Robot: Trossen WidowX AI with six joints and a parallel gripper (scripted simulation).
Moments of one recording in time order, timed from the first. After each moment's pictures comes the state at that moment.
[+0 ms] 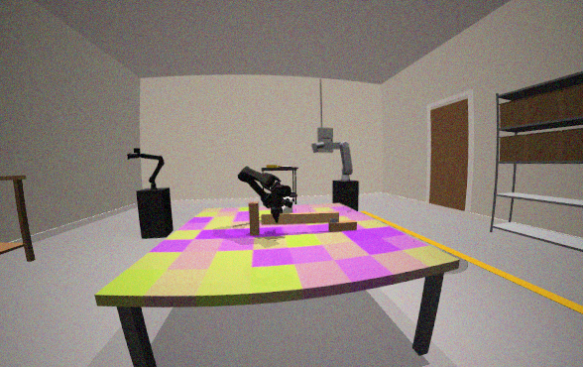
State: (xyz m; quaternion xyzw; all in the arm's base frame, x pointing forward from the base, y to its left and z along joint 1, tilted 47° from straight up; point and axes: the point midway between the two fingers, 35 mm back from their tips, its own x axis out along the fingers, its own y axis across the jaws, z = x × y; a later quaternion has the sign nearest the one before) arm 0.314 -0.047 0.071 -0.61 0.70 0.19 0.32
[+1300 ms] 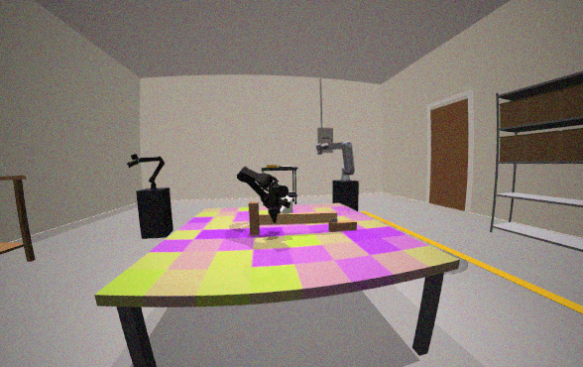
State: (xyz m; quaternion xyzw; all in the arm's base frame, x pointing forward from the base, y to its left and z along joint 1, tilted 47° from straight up) arm 0.311 -0.055 0.079 -0.61 0.70 0.19 0.32
